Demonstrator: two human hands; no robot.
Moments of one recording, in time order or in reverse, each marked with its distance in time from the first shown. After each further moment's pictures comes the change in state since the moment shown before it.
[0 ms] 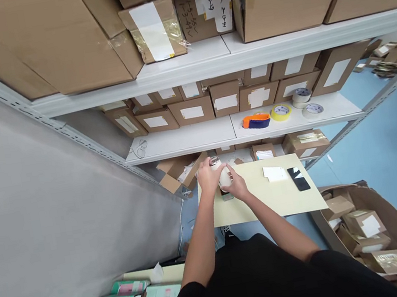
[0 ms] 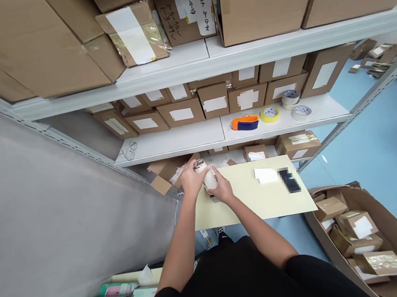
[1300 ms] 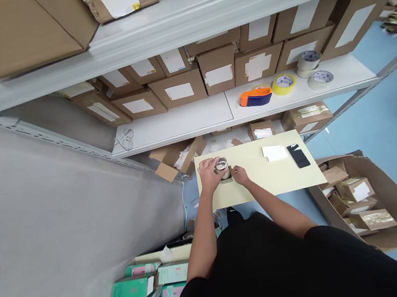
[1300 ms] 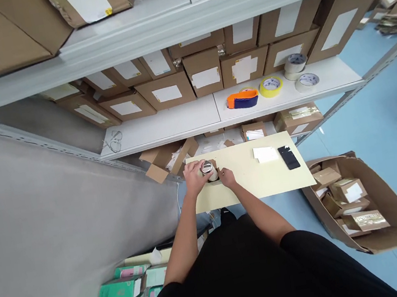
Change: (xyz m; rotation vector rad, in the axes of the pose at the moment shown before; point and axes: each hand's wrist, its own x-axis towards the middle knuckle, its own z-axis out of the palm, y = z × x) left_hand -0.025 -0.080 0.034 0.324 -0.276 0.229; right_hand 0.018 0.130 0.040 -0.134 0.017 0.312
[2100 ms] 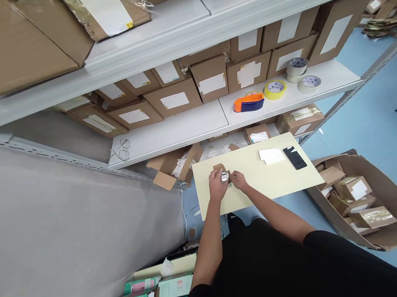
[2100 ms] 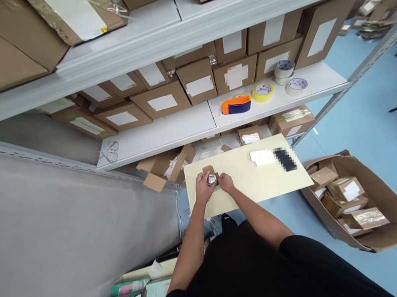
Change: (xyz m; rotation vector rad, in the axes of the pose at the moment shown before) left_hand -0.015 -0.027 0.082 -0.245 -0.120 -0.027; right_hand -0.004 -0.003 0.002 0.022 0.026 0.046
